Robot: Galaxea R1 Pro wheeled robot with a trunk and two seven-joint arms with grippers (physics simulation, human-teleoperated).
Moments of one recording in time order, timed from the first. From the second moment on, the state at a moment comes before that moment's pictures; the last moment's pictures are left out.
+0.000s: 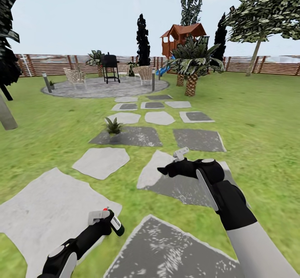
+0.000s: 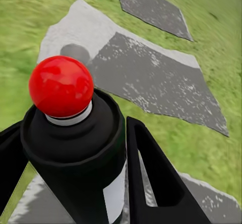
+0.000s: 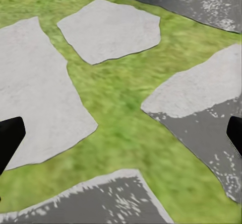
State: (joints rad) left arm -0.12 0.05 0.00 -1.30 0.34 0.29 -0.38; right arm -0.71 -0.04 0.26 -1.40 -0.03 0.92 0.44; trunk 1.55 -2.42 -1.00
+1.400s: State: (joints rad) left arm -0.12 0.05 -0.19 -1.36 0.27 0.31 0.15; right arm -0.71 -0.04 0.30 -1.40 -0.03 0.92 0.44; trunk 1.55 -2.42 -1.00
